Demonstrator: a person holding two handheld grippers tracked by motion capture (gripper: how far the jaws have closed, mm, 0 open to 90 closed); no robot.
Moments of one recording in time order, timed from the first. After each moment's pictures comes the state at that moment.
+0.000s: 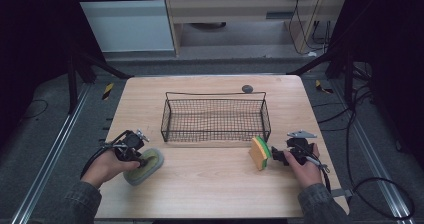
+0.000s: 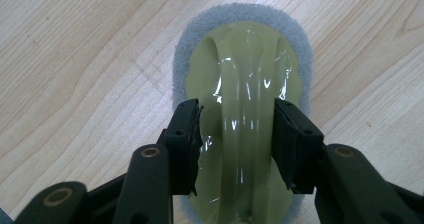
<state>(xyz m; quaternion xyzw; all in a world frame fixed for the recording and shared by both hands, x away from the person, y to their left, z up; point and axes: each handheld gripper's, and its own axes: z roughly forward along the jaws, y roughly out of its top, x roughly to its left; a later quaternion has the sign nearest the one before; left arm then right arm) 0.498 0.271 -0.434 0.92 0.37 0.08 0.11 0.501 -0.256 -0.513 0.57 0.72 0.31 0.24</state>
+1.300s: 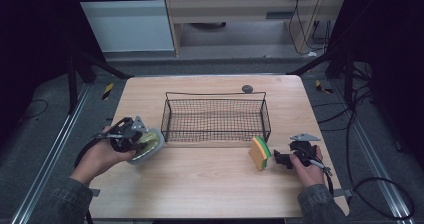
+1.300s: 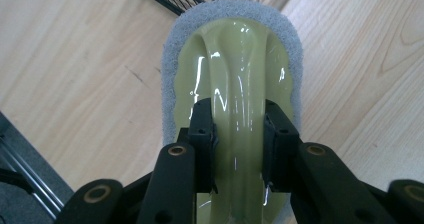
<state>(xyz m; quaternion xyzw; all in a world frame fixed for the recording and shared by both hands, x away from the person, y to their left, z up) 0.499 0.262 -0.375 0.94 0.26 0.18 0.15 0.491 -0.264 -0.513 0.55 0.73 0.31 0.24</state>
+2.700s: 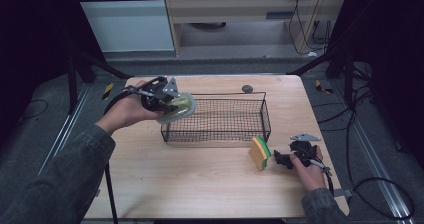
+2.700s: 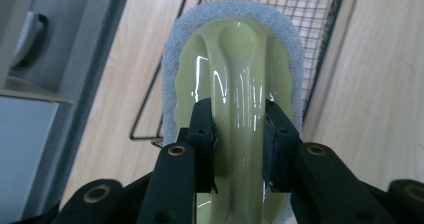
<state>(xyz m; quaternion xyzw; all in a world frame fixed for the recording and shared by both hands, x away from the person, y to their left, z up) 0.576 0.174 -0.302 0.95 0.09 0.23 0.19 0.491 -0.265 -0.513 0.55 0.74 0.31 0.24</state>
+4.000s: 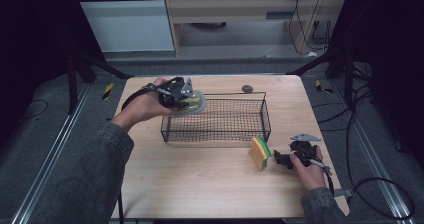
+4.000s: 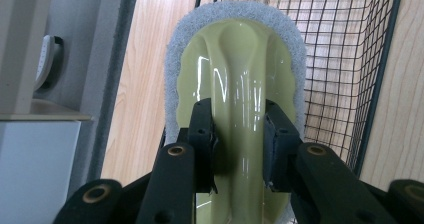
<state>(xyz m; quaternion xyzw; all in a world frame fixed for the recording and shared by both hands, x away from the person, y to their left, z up) 0.604 0.143 -0.329 0.95 0.04 0.25 0.16 0.491 -0.265 -0.513 0.55 0.74 0.31 0.24</state>
